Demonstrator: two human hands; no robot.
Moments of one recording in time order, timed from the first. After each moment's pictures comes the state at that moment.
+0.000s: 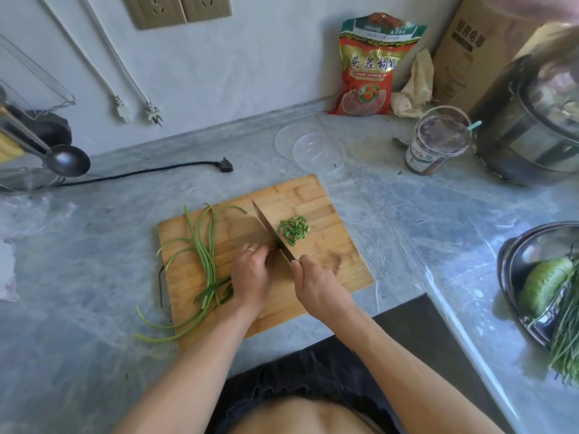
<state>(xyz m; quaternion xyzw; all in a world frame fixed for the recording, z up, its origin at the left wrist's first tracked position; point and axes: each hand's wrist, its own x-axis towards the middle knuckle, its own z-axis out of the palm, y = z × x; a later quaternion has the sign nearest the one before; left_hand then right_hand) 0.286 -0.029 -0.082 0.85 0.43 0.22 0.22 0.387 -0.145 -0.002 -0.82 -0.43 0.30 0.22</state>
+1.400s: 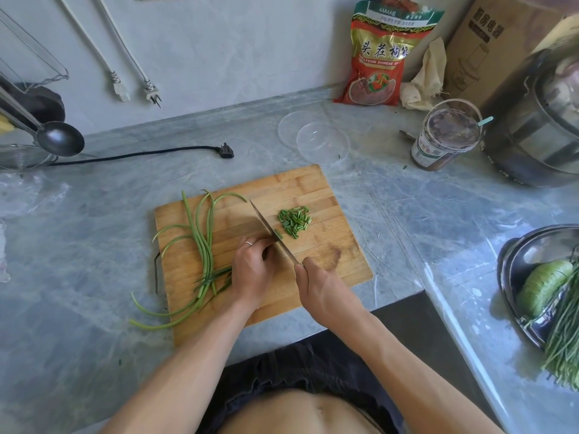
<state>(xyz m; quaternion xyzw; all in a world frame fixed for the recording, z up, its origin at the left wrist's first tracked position) 0.287 -0.037 -0.081 0.81 0.43 0.28 0.29 0.387 -0.165 0.001 -0.81 -0.47 0.29 0.21</state>
